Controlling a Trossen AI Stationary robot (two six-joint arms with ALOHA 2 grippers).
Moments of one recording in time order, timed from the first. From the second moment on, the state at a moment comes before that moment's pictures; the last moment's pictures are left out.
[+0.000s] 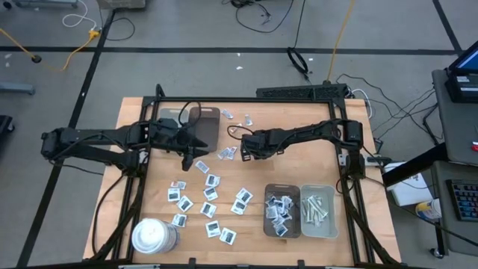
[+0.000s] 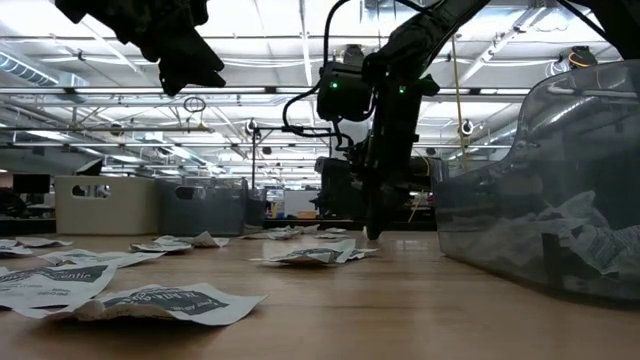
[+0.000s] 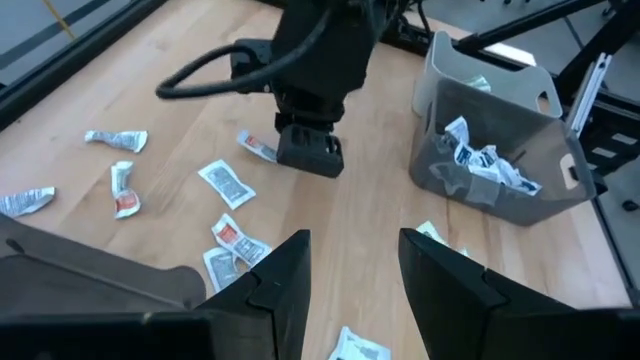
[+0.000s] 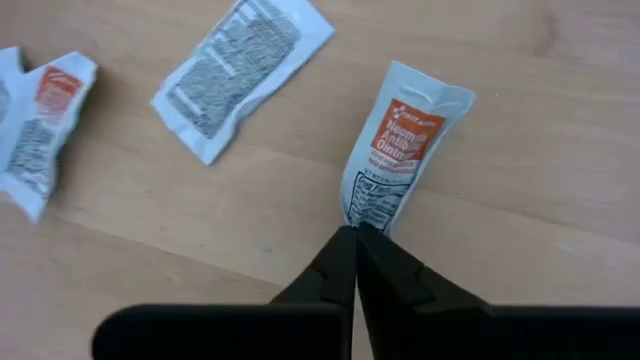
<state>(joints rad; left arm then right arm) 0.13 0.94 0.72 -0.30 0.09 -0.24 -0.14 2.01 1.27 -0.62 0.11 1.20</state>
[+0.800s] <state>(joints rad) 0.13 0.94 0.72 -0.25 0.08 -0.23 -0.12 1.62 1.27 -0.47 -0.03 0.27</state>
